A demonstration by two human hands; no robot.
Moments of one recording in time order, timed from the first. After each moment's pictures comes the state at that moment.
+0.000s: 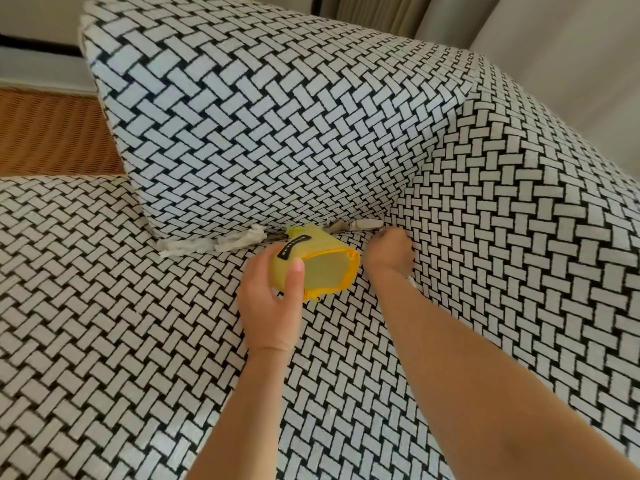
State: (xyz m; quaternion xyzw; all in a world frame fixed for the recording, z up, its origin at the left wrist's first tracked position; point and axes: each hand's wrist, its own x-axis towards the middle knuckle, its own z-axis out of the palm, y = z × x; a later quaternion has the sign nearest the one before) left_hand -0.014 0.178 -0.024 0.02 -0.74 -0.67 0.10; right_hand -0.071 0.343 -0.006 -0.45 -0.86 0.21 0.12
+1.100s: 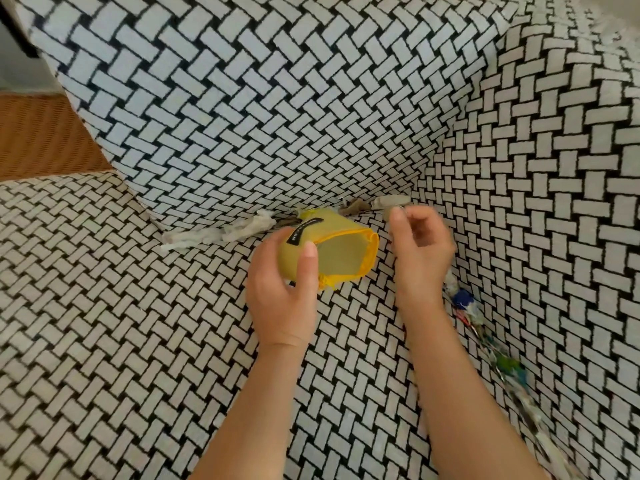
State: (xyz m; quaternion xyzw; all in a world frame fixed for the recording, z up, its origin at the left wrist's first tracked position) left_hand -0.016 0.185 -0.024 0.05 -0.77 -0.63 0.11; right_hand -0.021 0.324 -0.005 -0.16 -0.70 0.62 0.32
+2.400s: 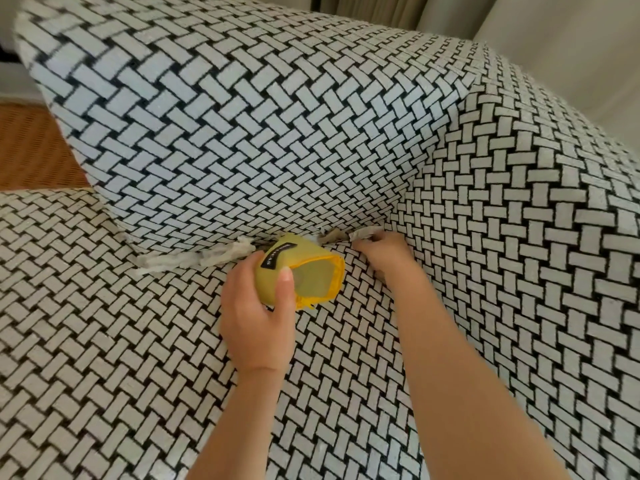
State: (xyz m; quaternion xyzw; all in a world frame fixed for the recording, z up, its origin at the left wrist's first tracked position) left_hand -0.019 0.189 -0.024 0.07 -0.82 -0.56 0.14; right_hand -0.083 0.363 0.005 -0.38 -0.82 0.43 -0.05
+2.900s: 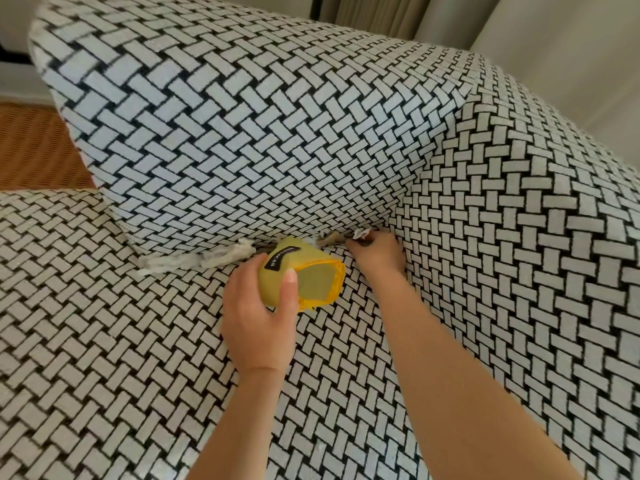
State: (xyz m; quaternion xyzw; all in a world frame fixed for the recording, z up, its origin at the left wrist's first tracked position) left_hand -0.020 0.189 -0.025 0.06 -0.83 -0.54 0.15; right_hand -0.082 0.353 -0.003 -0.36 -0.88 0.32 0.03
